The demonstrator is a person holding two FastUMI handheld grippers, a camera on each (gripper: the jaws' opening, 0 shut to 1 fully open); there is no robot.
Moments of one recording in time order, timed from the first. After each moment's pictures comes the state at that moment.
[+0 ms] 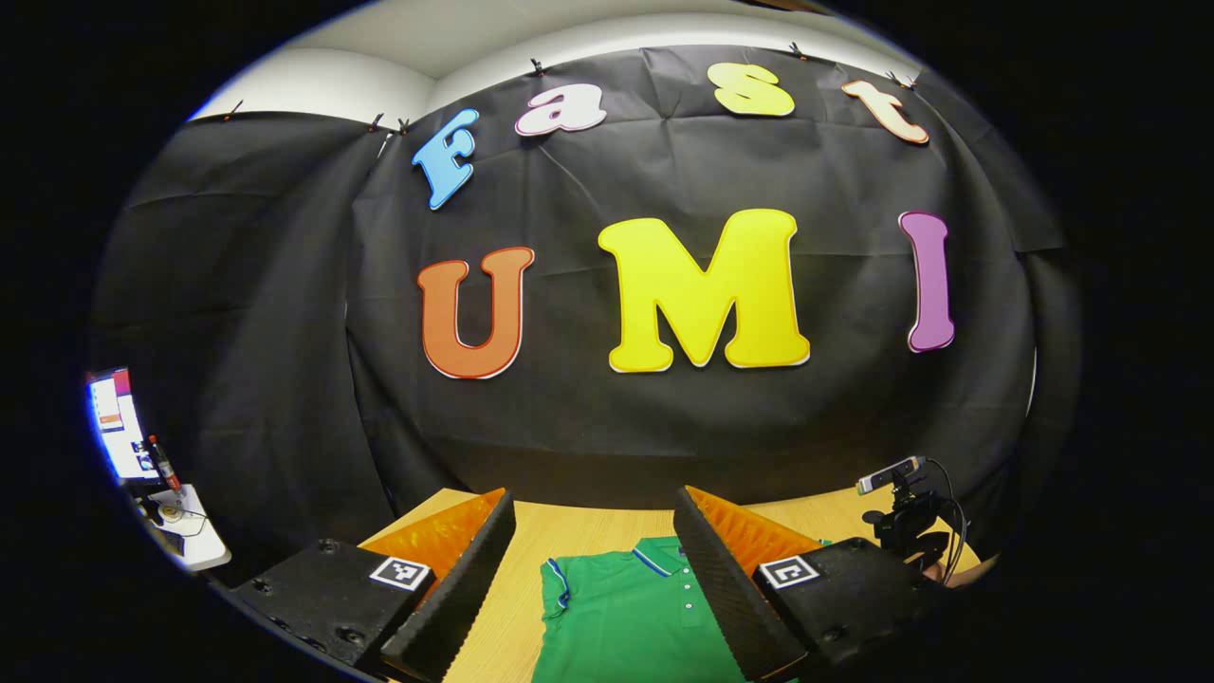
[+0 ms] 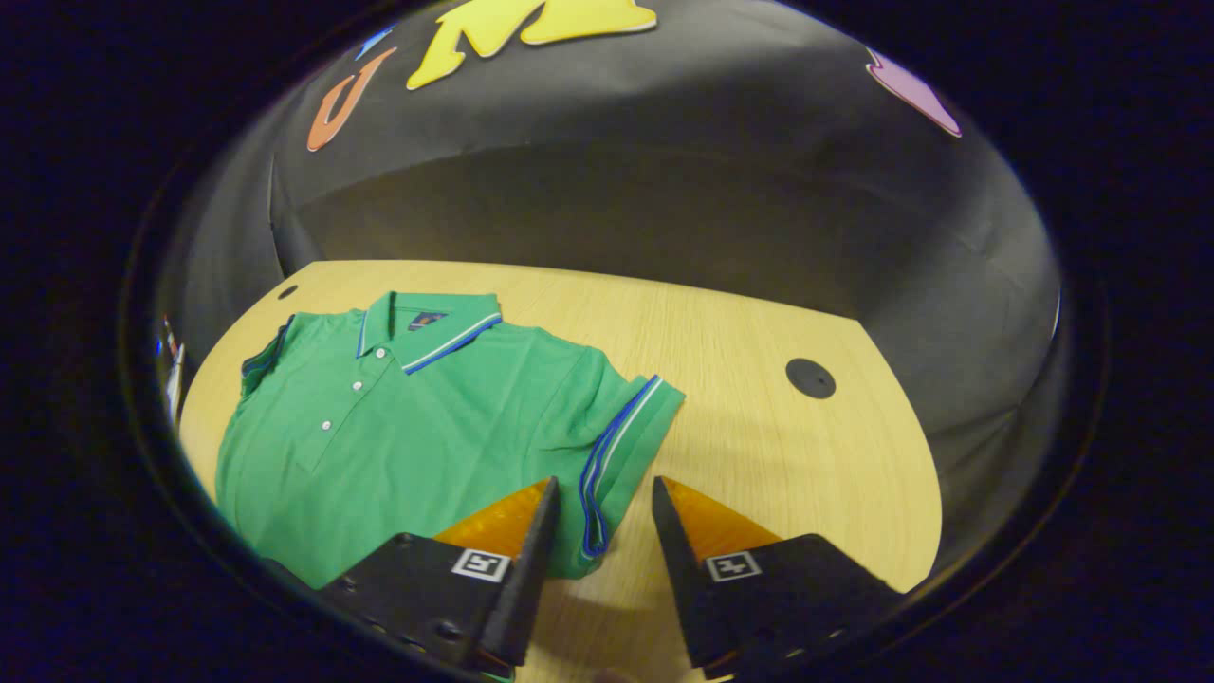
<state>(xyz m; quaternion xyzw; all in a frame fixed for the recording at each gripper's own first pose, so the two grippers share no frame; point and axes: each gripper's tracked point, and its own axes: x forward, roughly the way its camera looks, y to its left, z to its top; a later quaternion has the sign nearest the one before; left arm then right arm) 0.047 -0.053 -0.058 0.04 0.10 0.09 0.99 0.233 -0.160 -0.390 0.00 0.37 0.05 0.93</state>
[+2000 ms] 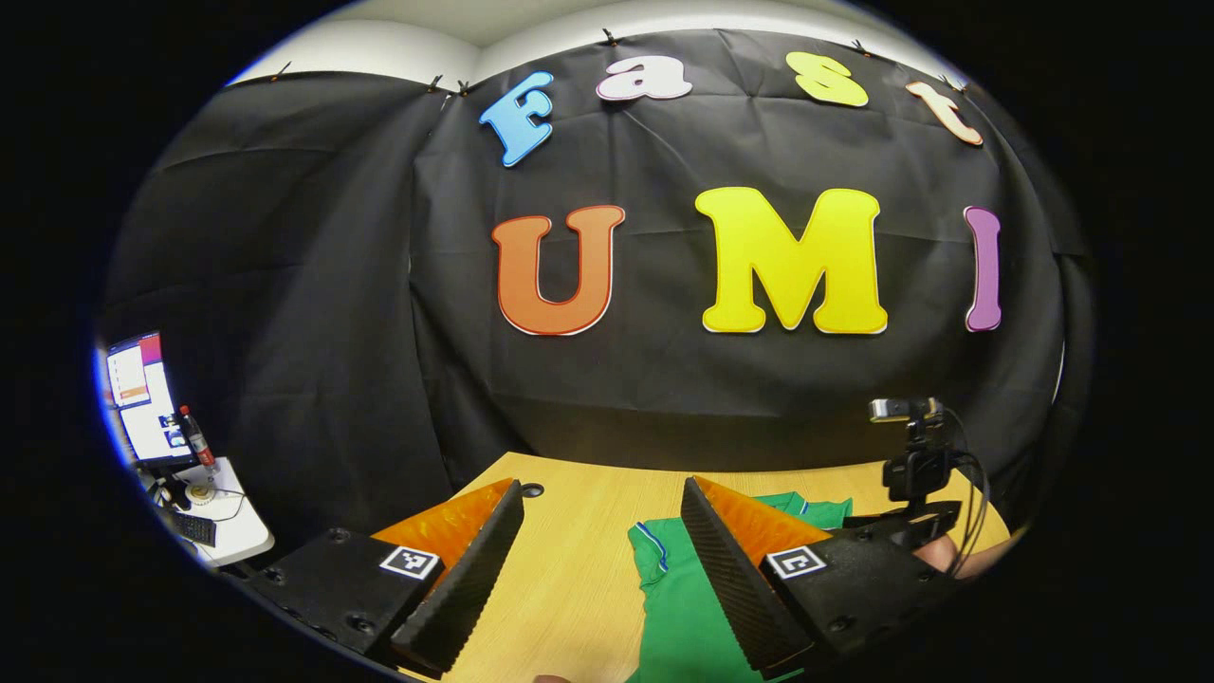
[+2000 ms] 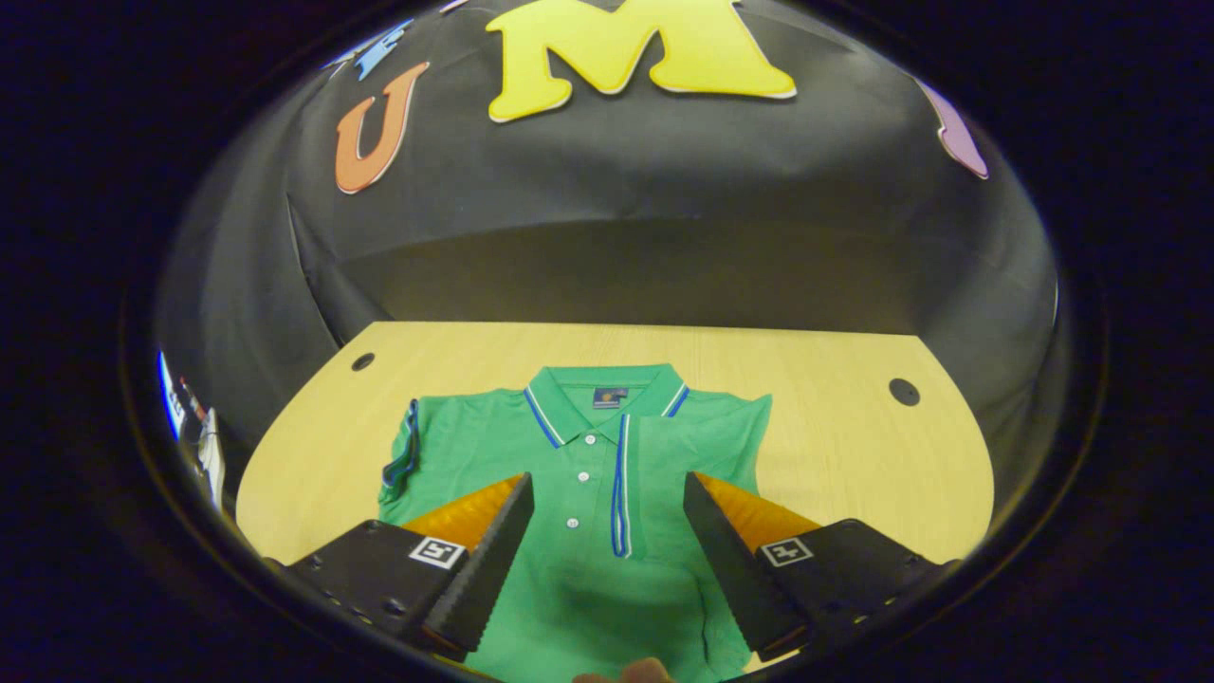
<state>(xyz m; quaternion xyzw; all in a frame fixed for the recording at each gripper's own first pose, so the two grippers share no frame) 0.018 0.069 -0.083 0.02 0.13 0.10 0.99 0.201 0.026 -0.274 0.07 0.32 0.06 0.94</state>
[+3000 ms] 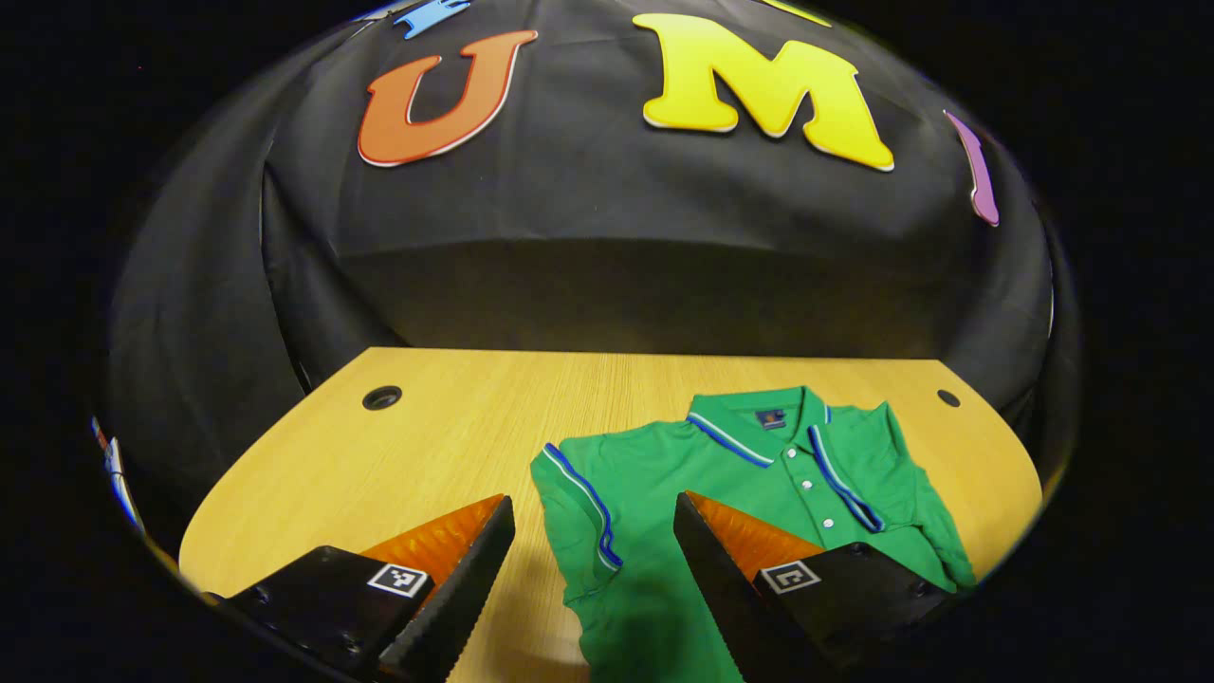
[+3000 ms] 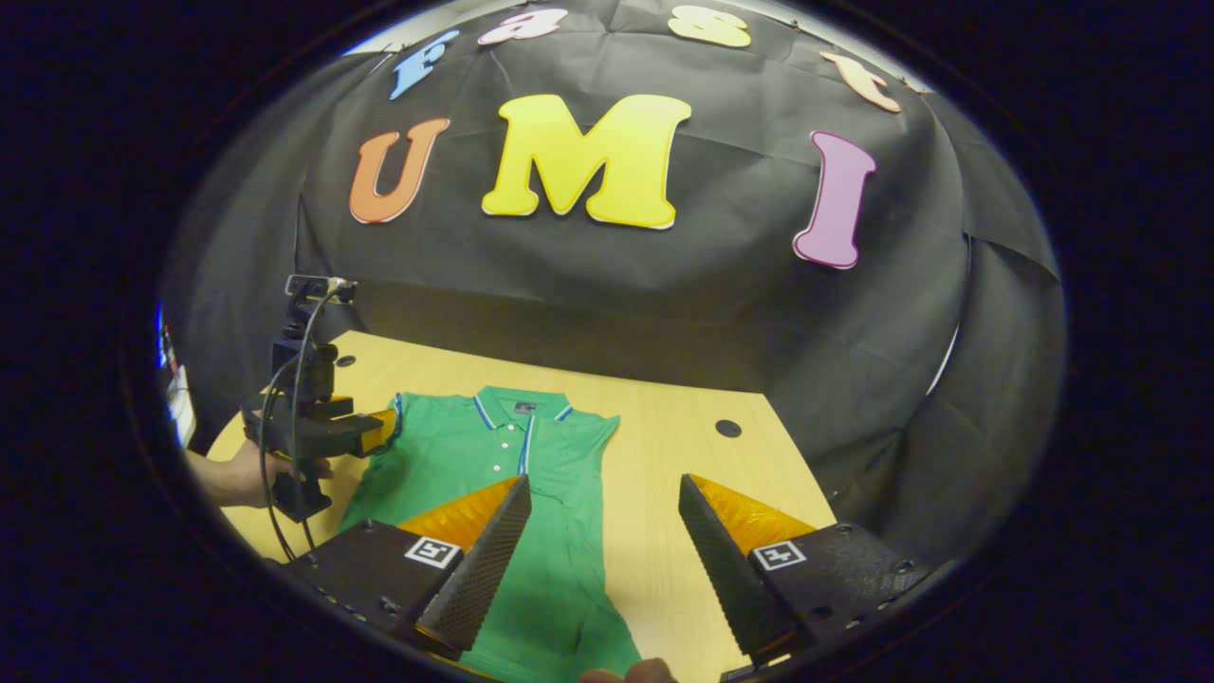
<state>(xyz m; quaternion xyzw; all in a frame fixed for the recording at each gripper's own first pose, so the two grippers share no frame) 0.154 0.045 -0.347 0.00 0.31 0.02 0.95 0.041 -0.077 -0.167 -0.03 0.25 -0.03 0.97</state>
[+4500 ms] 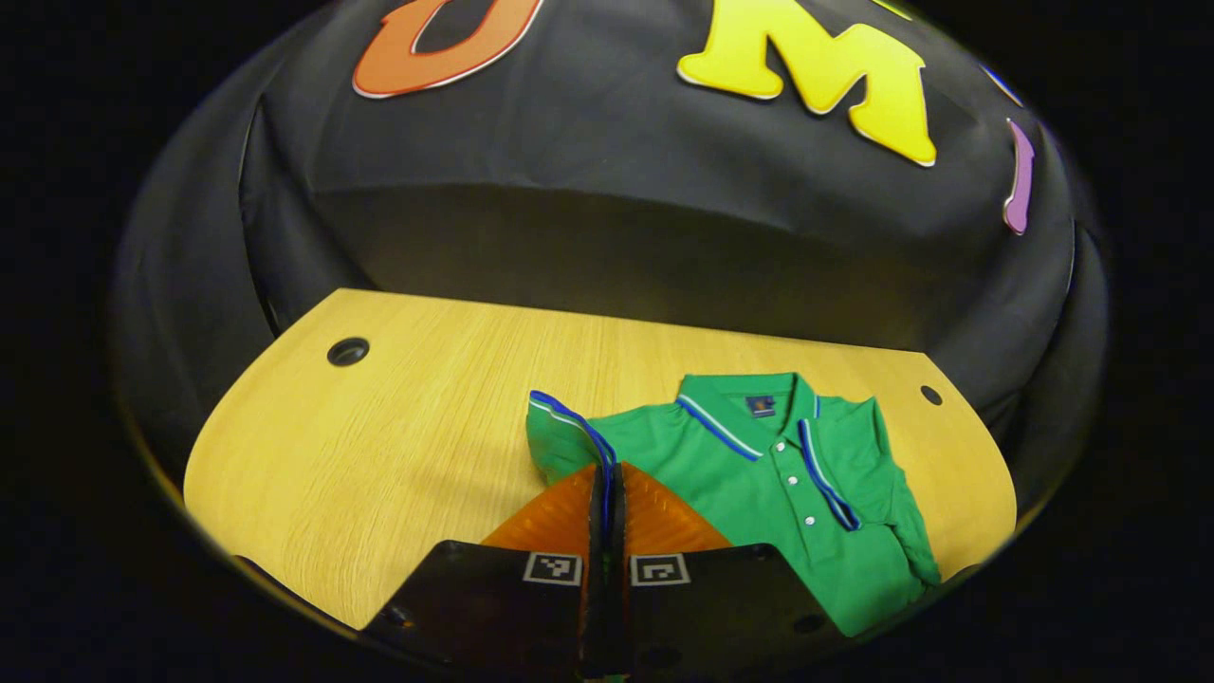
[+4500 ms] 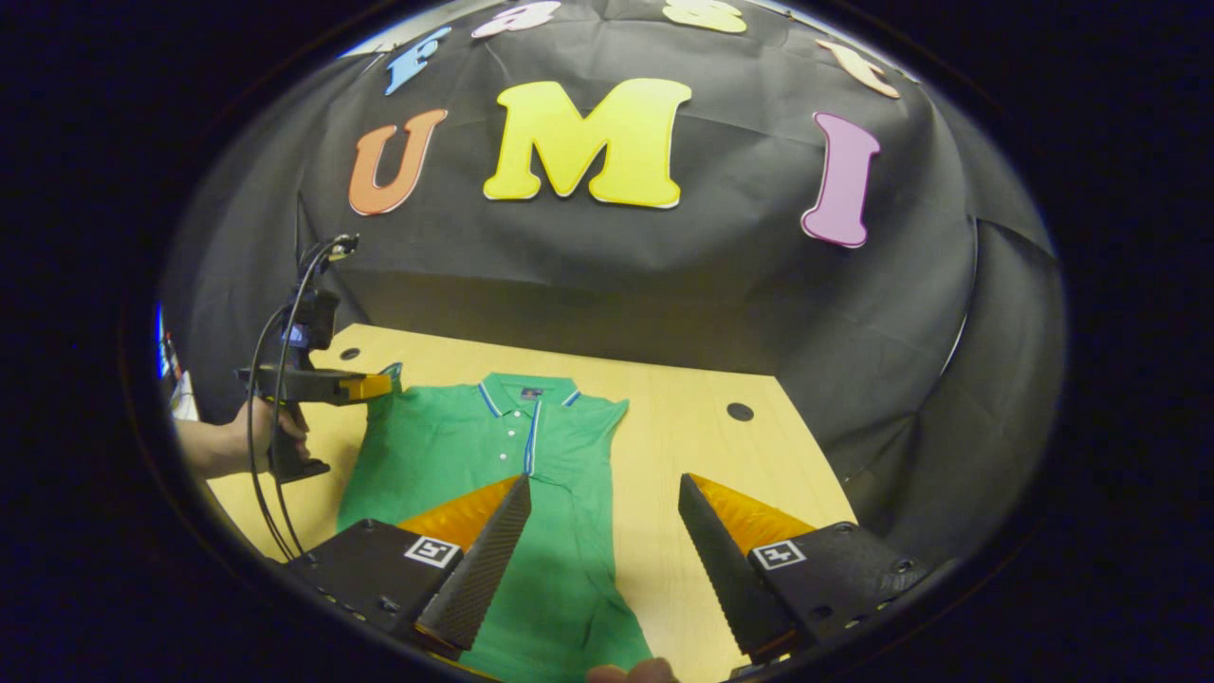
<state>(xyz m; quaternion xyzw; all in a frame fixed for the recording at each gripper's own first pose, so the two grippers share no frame) 0.188 0.023 -0.304 -0.05 0.30 -0.06 0.95 0.043 -0.073 -0.179 -0.01 0.26 -0.02 0.97</state>
